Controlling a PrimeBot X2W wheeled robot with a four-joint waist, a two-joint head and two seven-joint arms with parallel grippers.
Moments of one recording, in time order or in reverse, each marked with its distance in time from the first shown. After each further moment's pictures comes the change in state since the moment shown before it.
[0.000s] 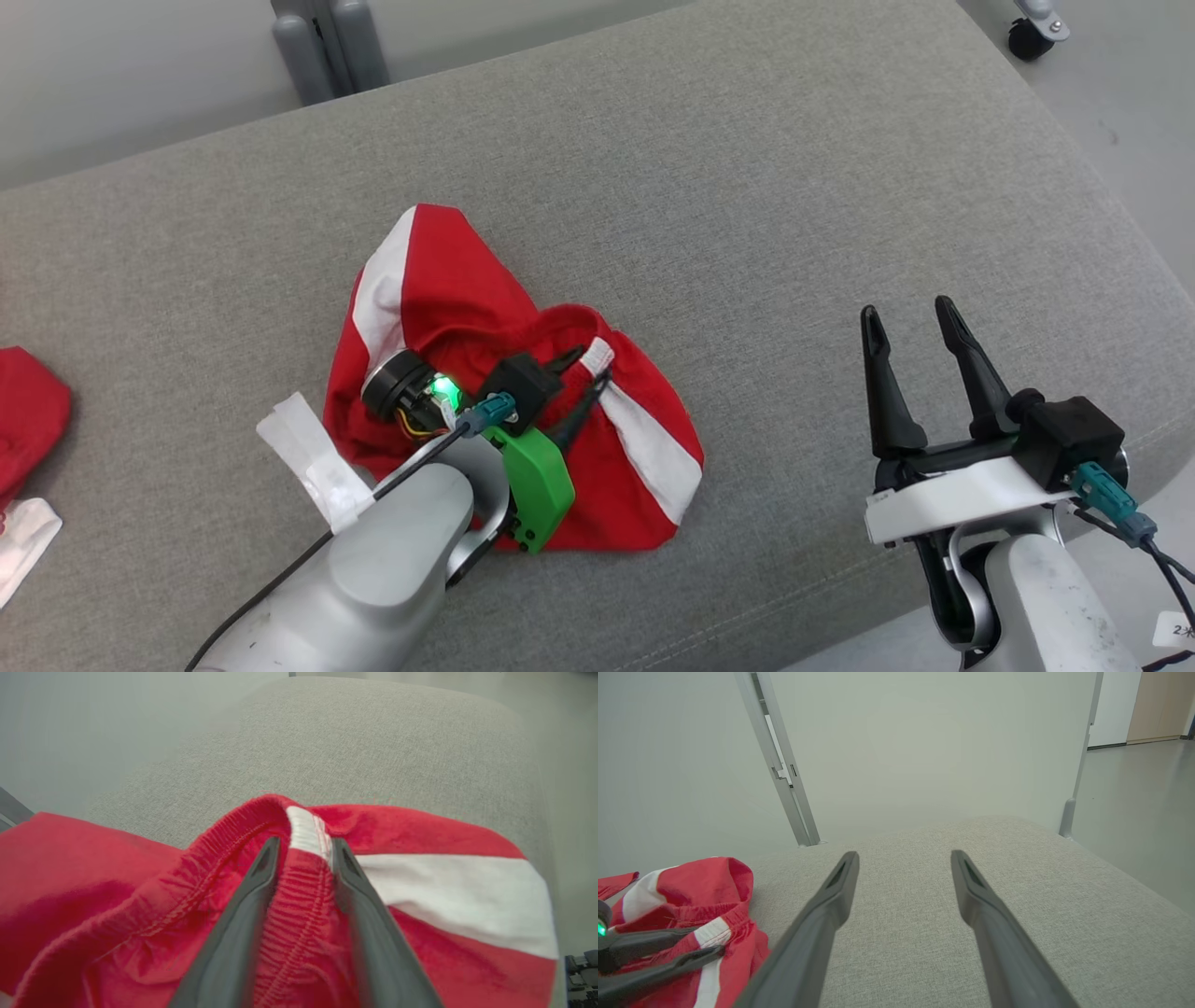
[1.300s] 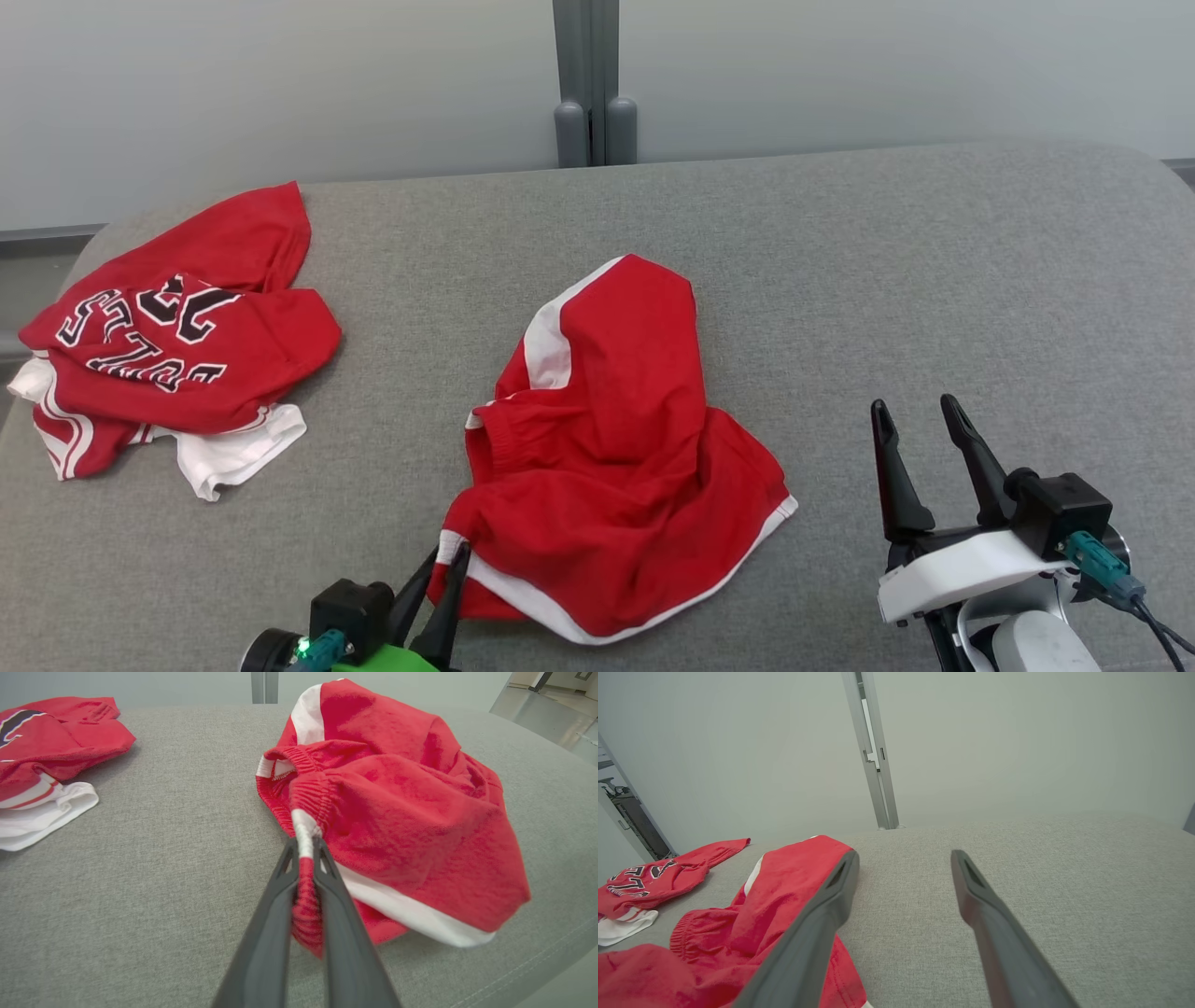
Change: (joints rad) left arm 0.613 0.168 0.327 -0.395 -0.095 0.169 -0.050; right arm 0.119 0.002 -0.022 0.066 0.008 0.000 0.000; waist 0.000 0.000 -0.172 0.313
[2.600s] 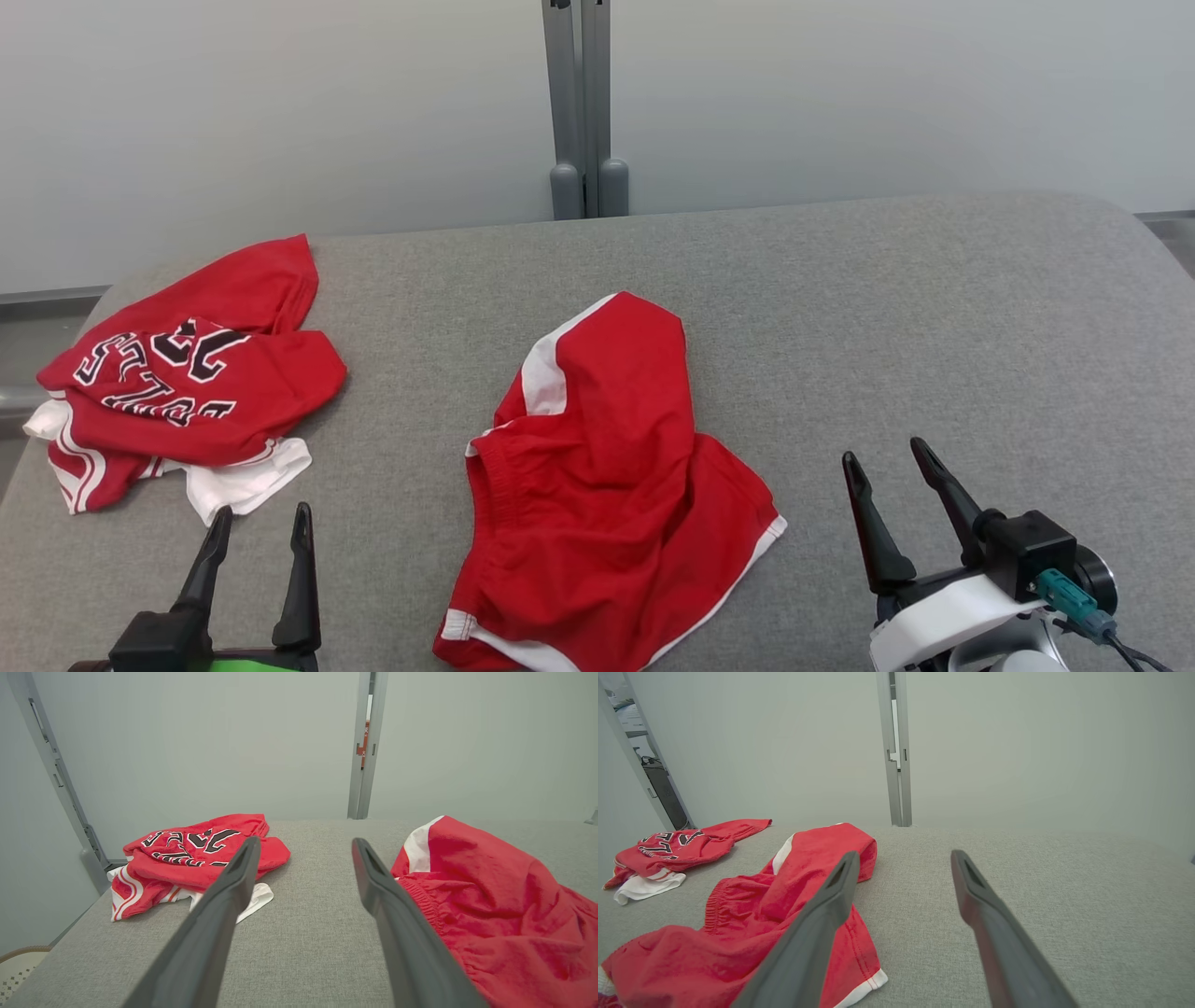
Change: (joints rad) left arm 0.219 -0.150 0.619 -0.249 0.337 -0.104 0.000; right arm 0.061 -0.057 0.085 -0.007 -0.033 0.000 0.000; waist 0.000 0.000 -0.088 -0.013
